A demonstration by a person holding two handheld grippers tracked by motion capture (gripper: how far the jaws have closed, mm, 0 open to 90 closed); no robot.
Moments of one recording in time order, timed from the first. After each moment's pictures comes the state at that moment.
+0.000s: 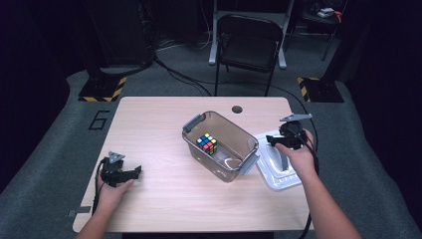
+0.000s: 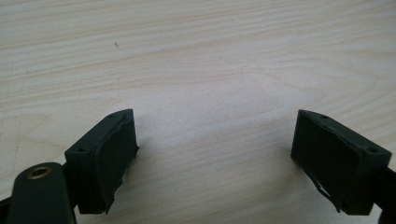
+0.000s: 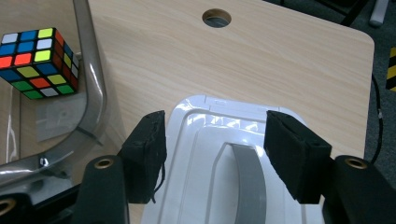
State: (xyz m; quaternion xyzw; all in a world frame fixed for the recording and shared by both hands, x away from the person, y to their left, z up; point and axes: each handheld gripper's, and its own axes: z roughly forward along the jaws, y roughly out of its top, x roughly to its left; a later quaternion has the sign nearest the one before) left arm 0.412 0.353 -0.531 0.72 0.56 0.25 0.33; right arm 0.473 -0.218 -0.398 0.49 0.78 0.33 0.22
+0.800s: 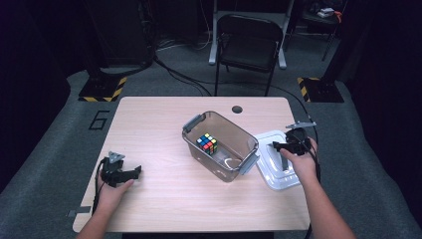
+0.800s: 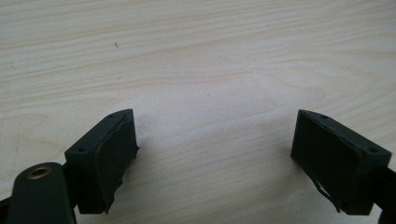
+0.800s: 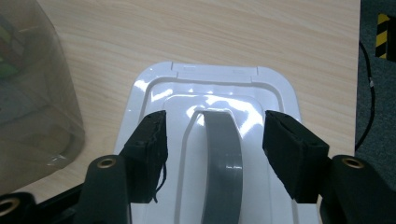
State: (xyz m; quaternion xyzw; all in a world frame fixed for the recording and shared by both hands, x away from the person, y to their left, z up) left arm 0.412 0.353 -0.531 0.72 0.56 0.25 0.33; right arm 0.476 -0.244 -0.436 0.53 0.76 0.31 0.21
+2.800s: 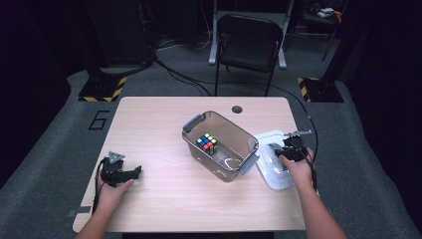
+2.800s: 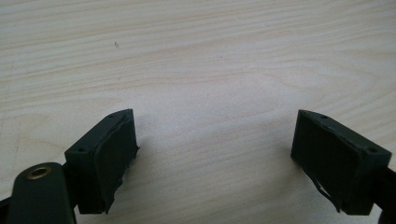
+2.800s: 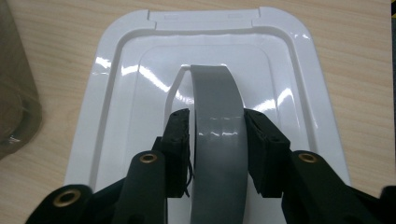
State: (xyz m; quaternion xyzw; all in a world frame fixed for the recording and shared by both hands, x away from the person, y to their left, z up) left arm 0.412 0.353 -0.531 0.72 0.56 0.25 0.33; right arm 0.479 -0.249 -0.480 0.57 0.75 0.28 0.19
